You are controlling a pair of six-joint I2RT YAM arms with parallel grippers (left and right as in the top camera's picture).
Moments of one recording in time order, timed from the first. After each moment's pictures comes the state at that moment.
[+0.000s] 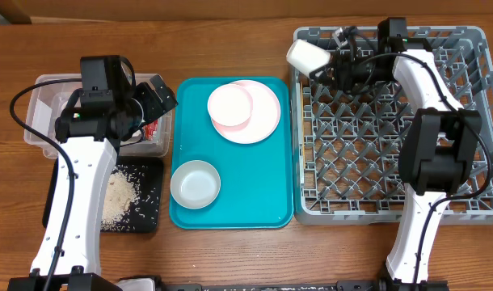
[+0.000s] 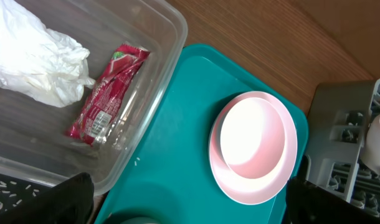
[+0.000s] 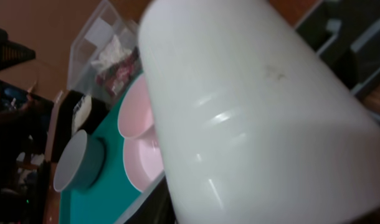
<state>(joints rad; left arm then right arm) 0.04 1.47 1.31 -0.79 0.17 -0.57 -0.04 2.35 1.95 -0.95 -1.11 -0.56</state>
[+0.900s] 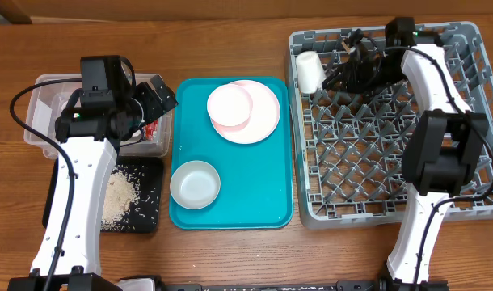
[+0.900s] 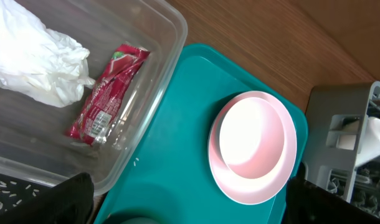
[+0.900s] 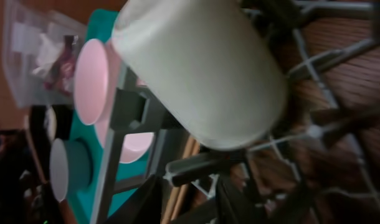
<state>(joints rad) 0.04 1.47 1.31 -0.79 0.17 -0.57 -0.07 2.34 2.04 -1.16 -0.80 -0.30</state>
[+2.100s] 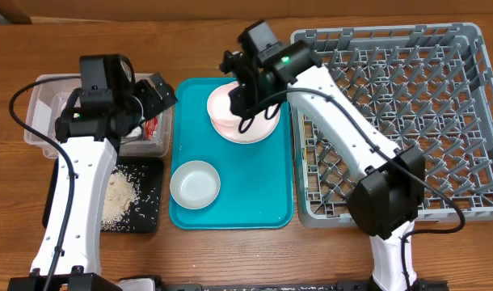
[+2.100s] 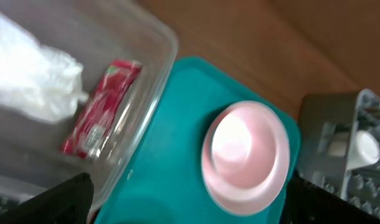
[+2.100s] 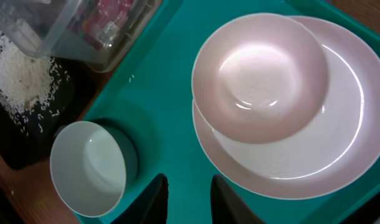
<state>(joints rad) 0.04 1.47 1.31 -0.72 0.16 -0.57 0.58 2.14 2.08 -1.13 -0.33 -0.02</state>
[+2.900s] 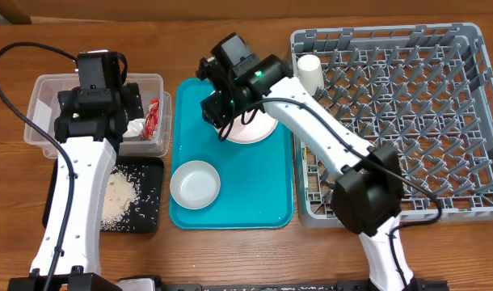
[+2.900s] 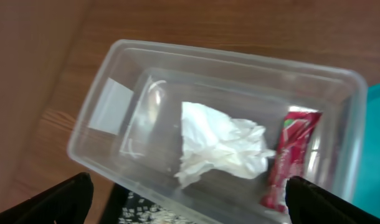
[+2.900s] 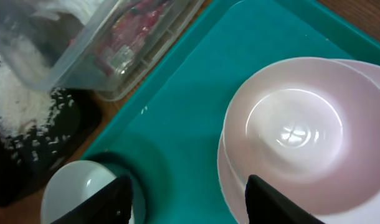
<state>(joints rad) 0.04 1.47 1.31 -0.71 -0.45 -0.01 0.66 2.24 2.08 -0.96 -0.29 0.02</state>
